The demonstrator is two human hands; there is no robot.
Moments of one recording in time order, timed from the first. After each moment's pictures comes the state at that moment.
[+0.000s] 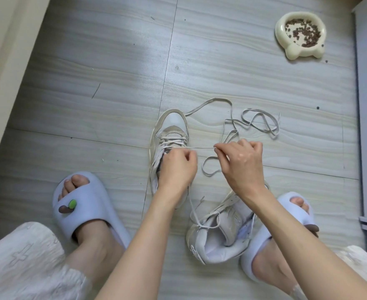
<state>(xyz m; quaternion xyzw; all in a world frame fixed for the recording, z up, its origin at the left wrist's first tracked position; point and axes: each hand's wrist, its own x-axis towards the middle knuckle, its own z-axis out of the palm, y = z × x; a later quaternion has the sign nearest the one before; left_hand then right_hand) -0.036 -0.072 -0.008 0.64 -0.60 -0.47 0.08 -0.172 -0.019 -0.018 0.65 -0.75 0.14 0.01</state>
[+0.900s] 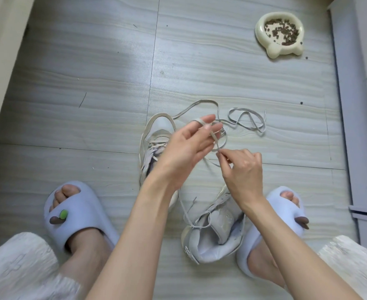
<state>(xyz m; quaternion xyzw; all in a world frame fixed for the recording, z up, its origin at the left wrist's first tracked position) -0.061 -0.086 0.046 0.39 -0.30 -0.84 0.23 -0.179 0.004 -0.012 0.56 -0.81 0.19 0.01</state>
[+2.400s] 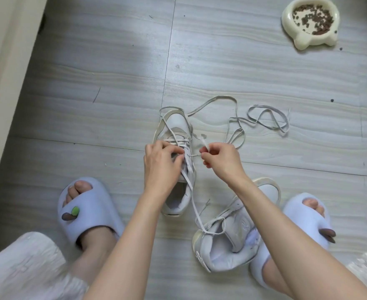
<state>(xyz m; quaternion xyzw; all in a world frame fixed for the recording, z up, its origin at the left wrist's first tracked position) -0.011 -0.087 -0.047 0.62 -0.70 -0.34 0.10 -0.152 -0.054 -0.044 0.28 -0.80 0.27 -0.46</state>
